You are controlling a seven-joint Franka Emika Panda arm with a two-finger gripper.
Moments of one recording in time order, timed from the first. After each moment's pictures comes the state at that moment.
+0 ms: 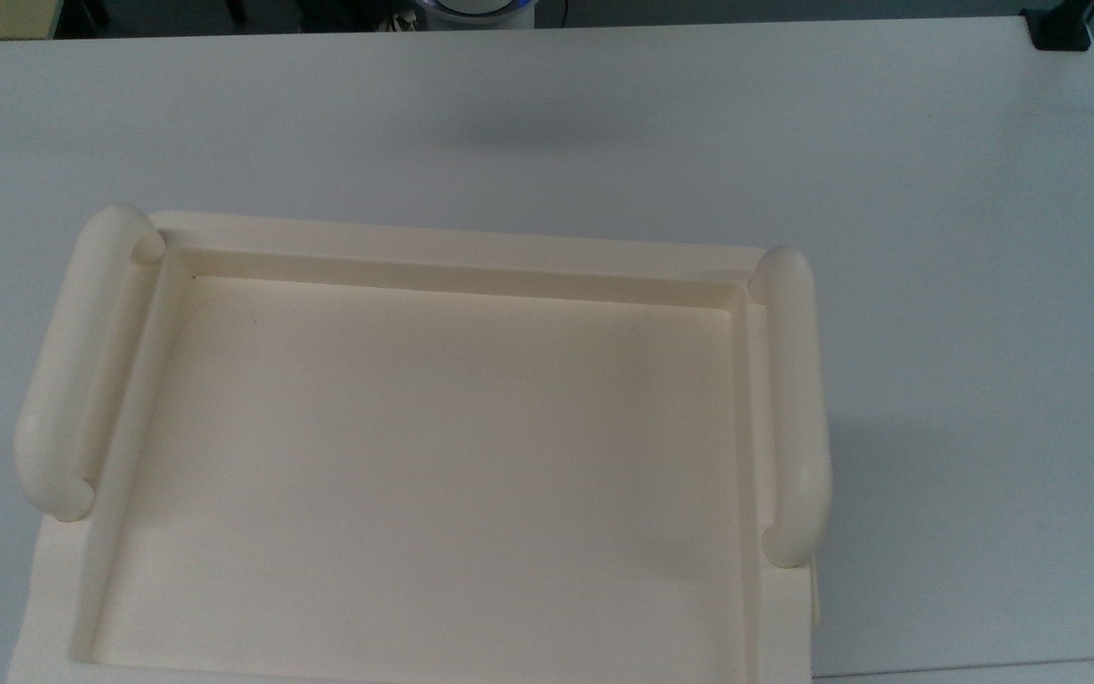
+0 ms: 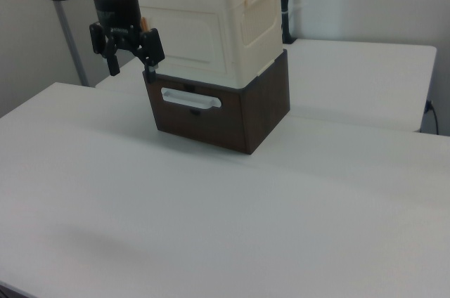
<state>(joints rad) 0.15 -0.02 -0.23 -1.47 0.02 1.43 -0.10</state>
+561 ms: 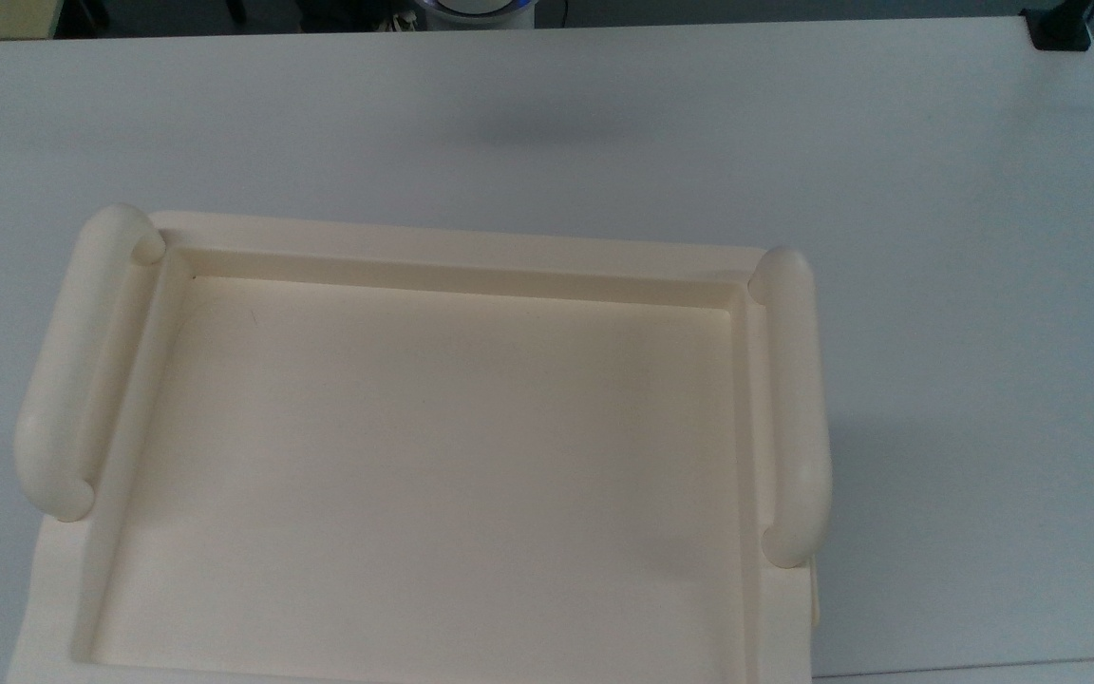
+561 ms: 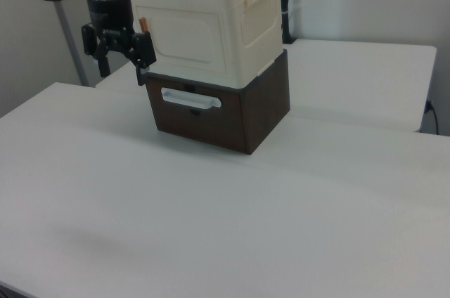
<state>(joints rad) 0.16 -0.01 -0.21 -1.47 0.04 1.40 -0.10</state>
